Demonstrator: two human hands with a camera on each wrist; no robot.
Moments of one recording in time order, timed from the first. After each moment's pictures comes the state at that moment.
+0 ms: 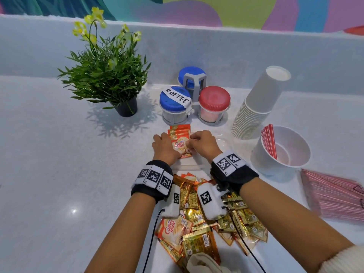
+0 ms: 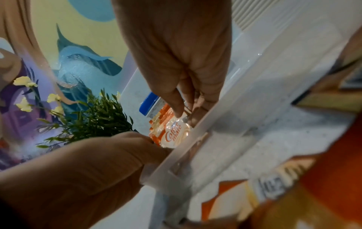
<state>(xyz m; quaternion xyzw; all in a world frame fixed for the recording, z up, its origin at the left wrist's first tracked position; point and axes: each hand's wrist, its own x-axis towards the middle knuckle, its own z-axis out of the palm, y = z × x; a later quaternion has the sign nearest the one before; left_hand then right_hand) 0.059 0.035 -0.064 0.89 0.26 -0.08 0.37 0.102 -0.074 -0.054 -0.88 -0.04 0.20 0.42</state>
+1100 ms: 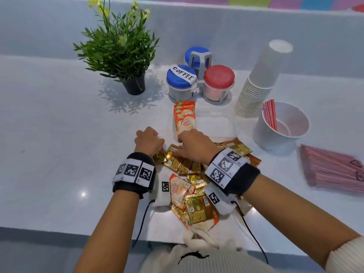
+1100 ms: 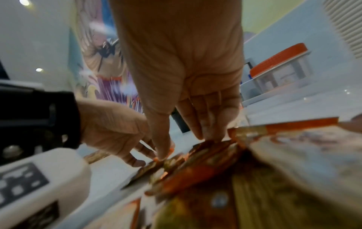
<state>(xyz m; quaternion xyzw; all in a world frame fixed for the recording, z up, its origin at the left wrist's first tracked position) -0.015 0.068 -0.058 0.86 0.33 -0.09 0.38 0.014 -0.071 -0.032 -0.92 -0.31 0.19 0.11</state>
